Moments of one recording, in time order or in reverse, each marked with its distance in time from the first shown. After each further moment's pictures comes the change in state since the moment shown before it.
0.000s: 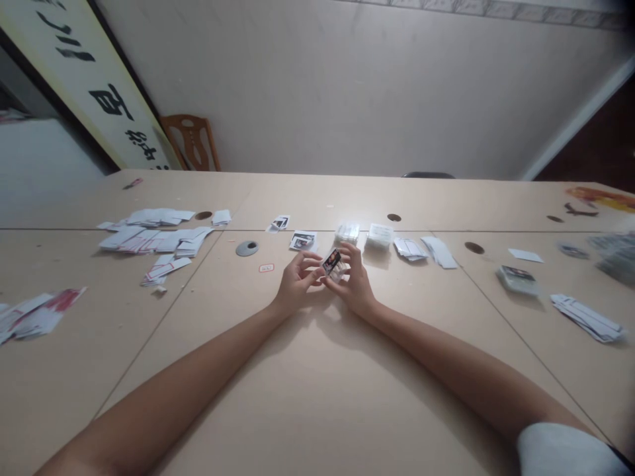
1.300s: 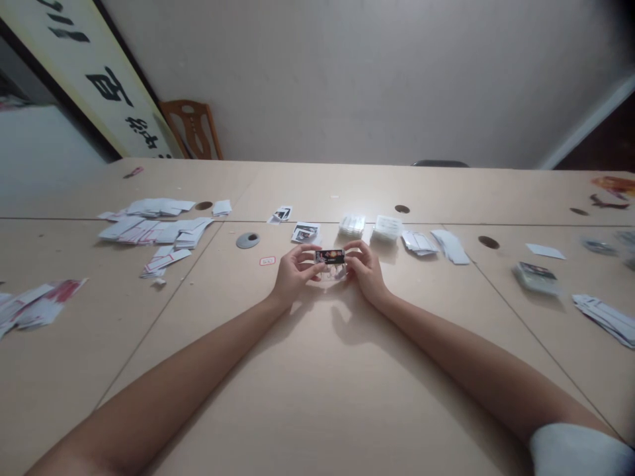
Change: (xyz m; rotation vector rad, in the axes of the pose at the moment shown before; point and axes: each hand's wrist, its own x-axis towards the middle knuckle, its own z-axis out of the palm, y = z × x) left_hand 0.004 0.003 -0.003 -0.004 0.066 -0.061; right_hand 0.014 0.004 -0.013 0.440 -0.021 0.363
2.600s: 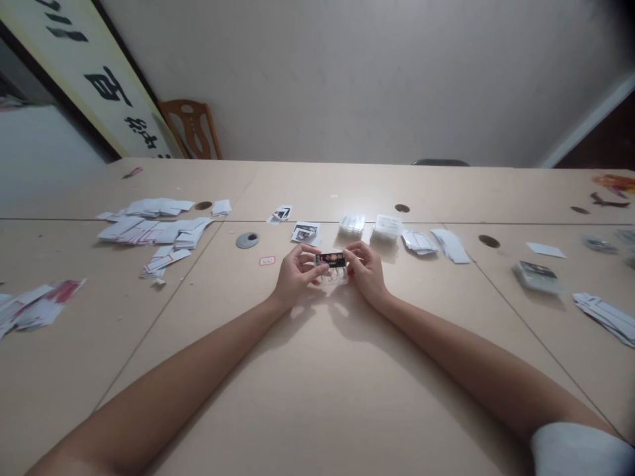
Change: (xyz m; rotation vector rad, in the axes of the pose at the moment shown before) left_hand -0.004 0.001 0.002 0.035 -0.034 -0.008; right_hand 0.000 0.000 0.003 -0.078 0.088 -0.072
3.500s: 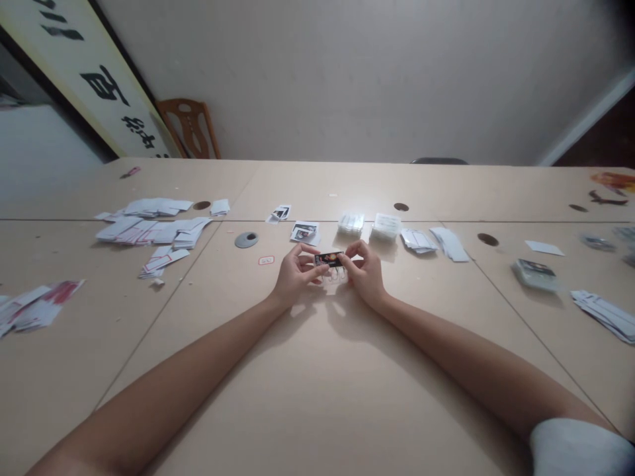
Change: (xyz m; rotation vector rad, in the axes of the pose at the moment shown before) left_hand 0.000 -0.001 0.000 -0.019 -0.020 -0.050; right_hand -0.005 -0.001 0.000 -0.161 0.042 -0.087
